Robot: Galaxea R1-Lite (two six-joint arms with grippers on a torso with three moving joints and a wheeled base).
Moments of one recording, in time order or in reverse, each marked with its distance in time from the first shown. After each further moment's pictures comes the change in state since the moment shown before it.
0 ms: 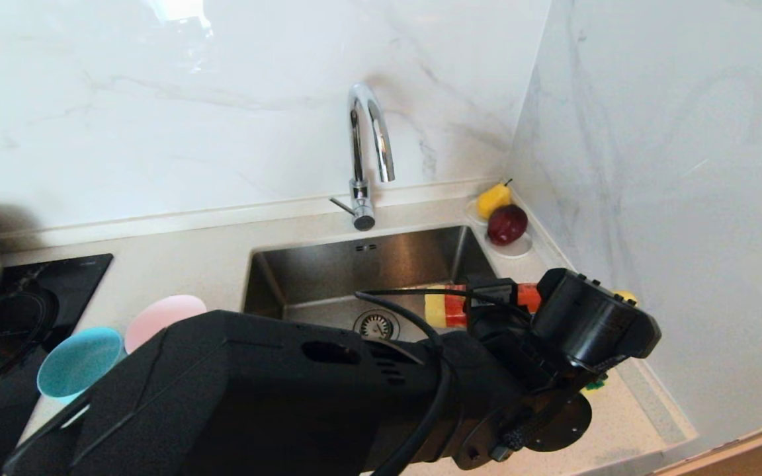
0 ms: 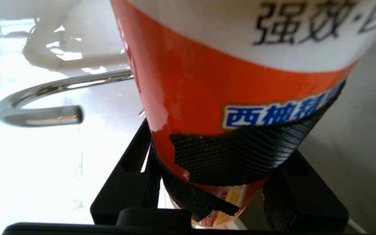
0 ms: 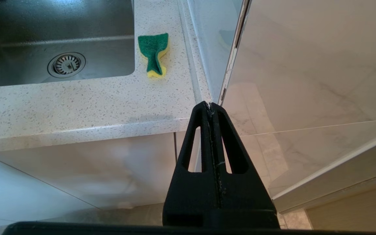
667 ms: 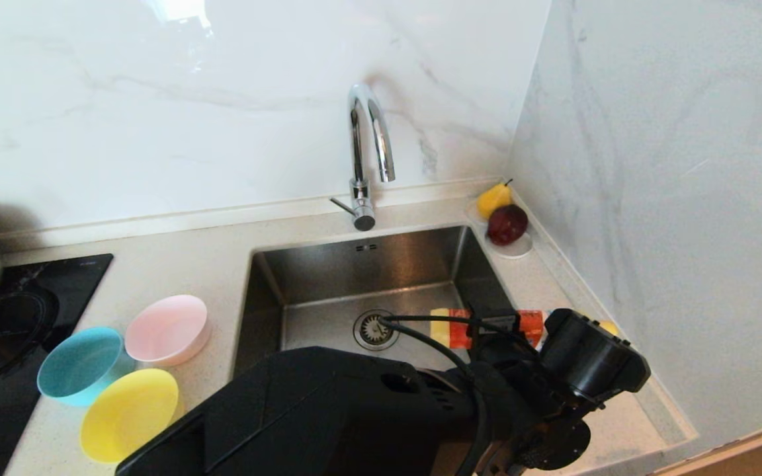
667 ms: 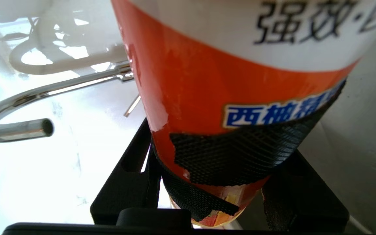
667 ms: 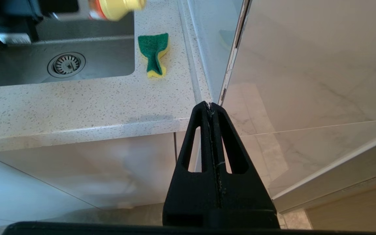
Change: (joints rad) left arm 0.000 0.145 -0.070 -0.005 0.075 0.009; right arm 0.000 0.000 0.000 0.000 0.000 0.000
